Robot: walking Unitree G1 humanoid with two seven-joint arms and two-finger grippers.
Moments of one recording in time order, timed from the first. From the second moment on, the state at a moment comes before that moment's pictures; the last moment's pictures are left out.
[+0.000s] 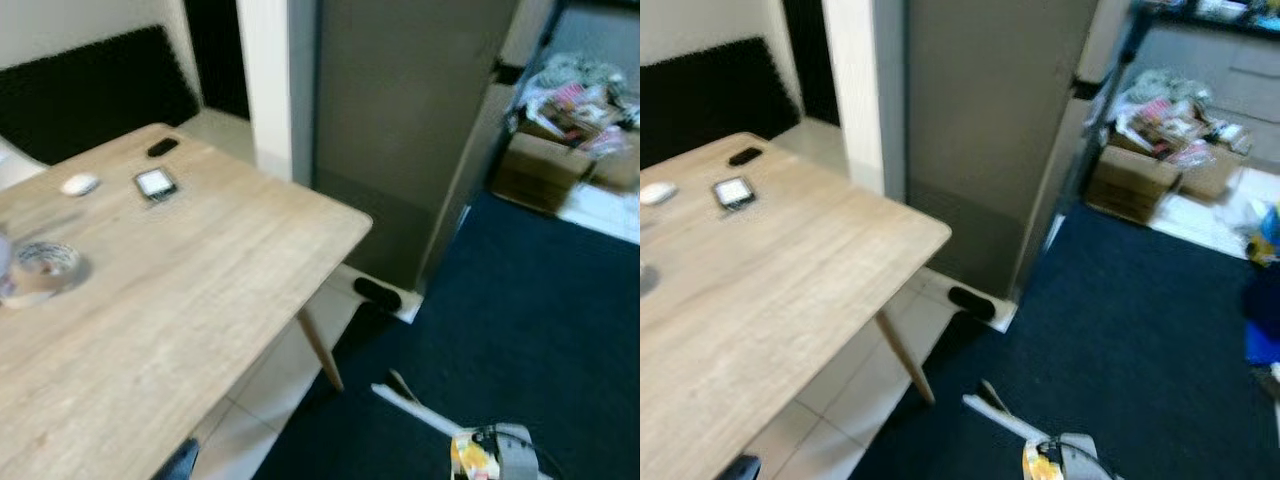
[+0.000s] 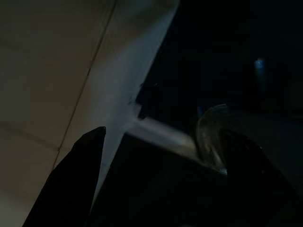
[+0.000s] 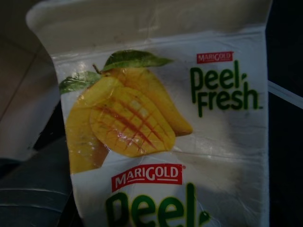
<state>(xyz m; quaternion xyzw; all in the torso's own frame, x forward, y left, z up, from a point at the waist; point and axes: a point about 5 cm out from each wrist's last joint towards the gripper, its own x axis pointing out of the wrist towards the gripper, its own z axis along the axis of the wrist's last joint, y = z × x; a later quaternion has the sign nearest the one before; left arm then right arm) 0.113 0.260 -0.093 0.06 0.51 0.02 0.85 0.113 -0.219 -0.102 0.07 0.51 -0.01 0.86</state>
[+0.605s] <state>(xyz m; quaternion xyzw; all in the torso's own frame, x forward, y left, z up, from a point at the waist) 0.096 0.257 -0.098 0.06 0.54 0.02 0.84 0.111 -0.224 -0.102 0.06 0.51 -0.01 0.86</state>
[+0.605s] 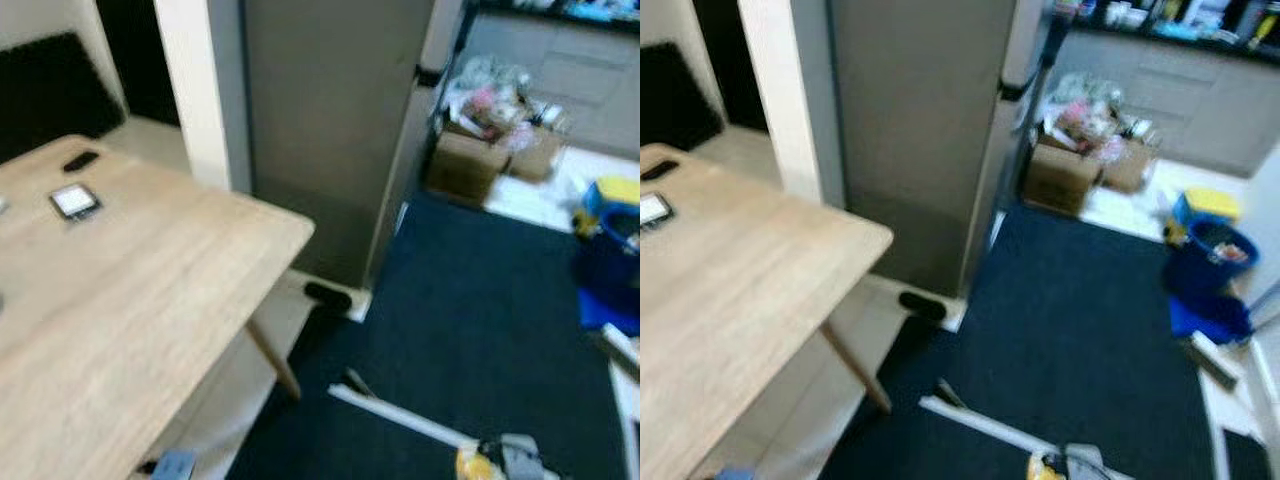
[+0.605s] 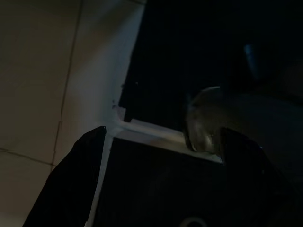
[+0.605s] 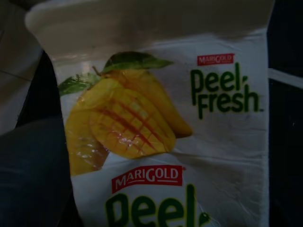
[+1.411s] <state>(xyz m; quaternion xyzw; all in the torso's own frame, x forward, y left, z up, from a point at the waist) 0.095 0.250 -0.101 0.05 0.54 0.03 0.84 0.107 -0.229 -0.102 0.06 0.51 -0.01 0.86</state>
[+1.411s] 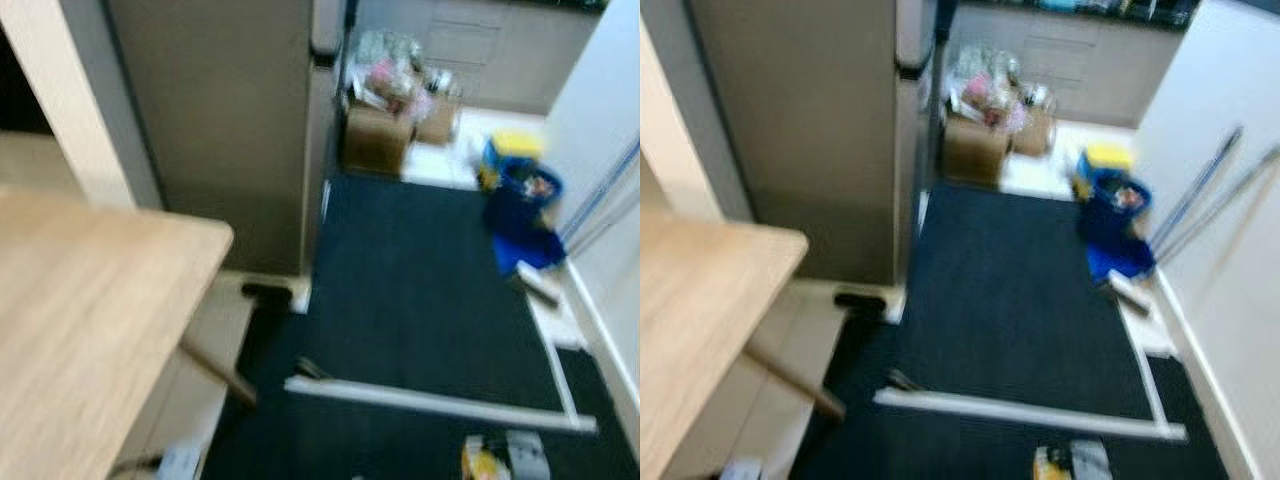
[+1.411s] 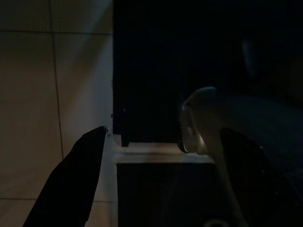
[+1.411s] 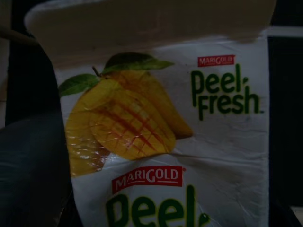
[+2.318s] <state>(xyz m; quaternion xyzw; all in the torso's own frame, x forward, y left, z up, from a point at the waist) 0.111 0.249 -0.097 0.05 0.52 0.03 0.85 0.103 -0.230 -0.102 0.06 0.52 -0.02 0.85</state>
